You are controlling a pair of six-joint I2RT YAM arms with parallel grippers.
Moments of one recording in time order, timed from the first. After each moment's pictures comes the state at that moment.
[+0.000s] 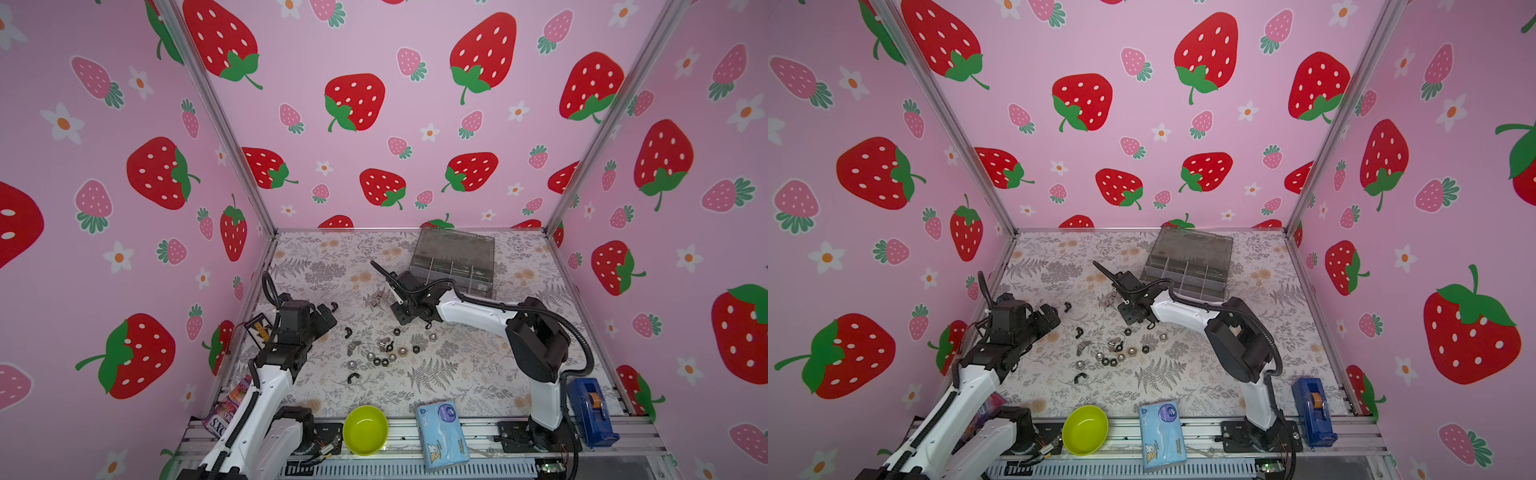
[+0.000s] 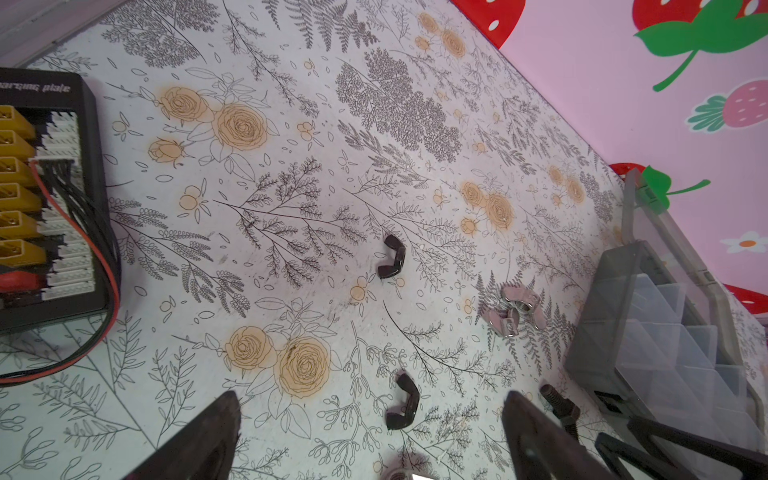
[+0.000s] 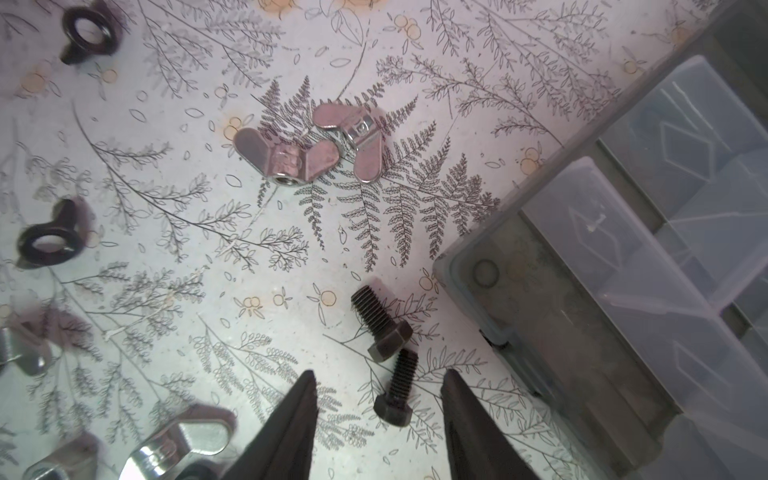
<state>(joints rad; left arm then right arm) -0.07 0.86 0.54 -0.41 -0.09 -0.66 0.97 1.99 1.45 -0.46 0.17 0.14</state>
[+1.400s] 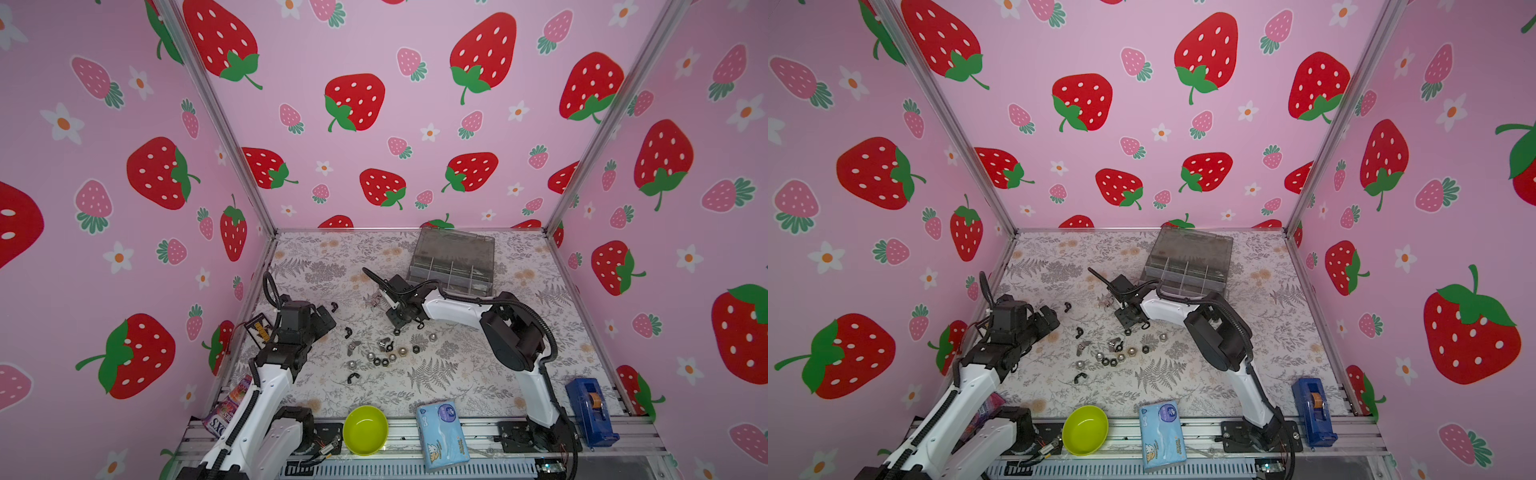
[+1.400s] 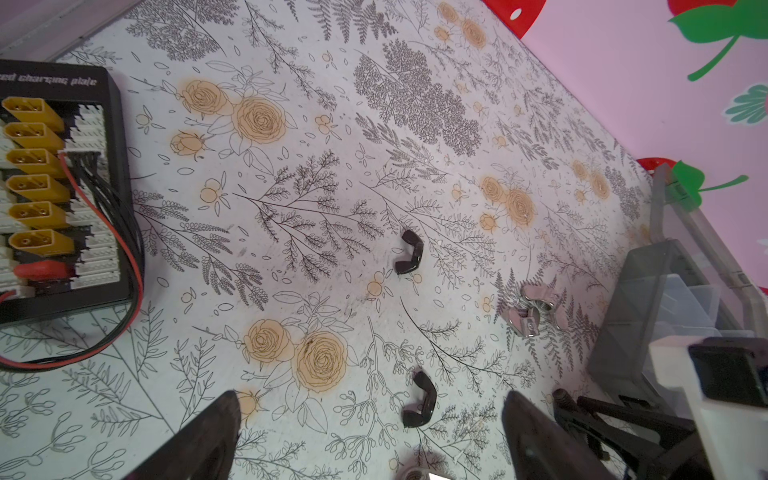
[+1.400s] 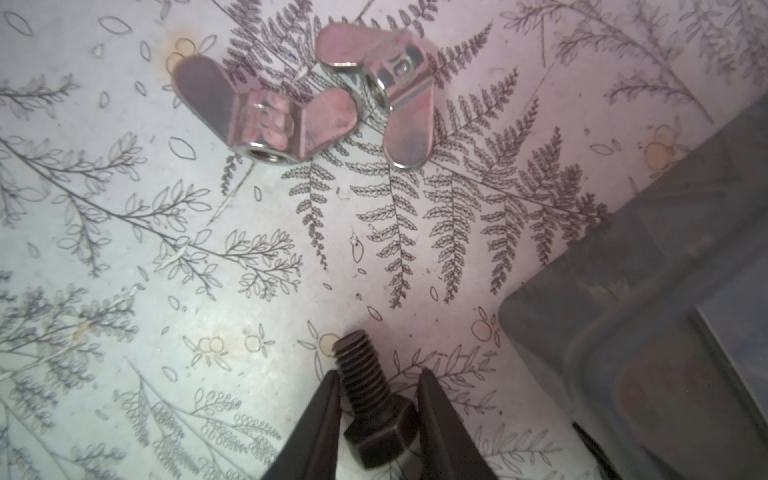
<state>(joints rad) -0.07 0.87 0.54 -0.44 -0.11 -0.66 0.97 2.16 1.55 -0.49 0.10 0.11</state>
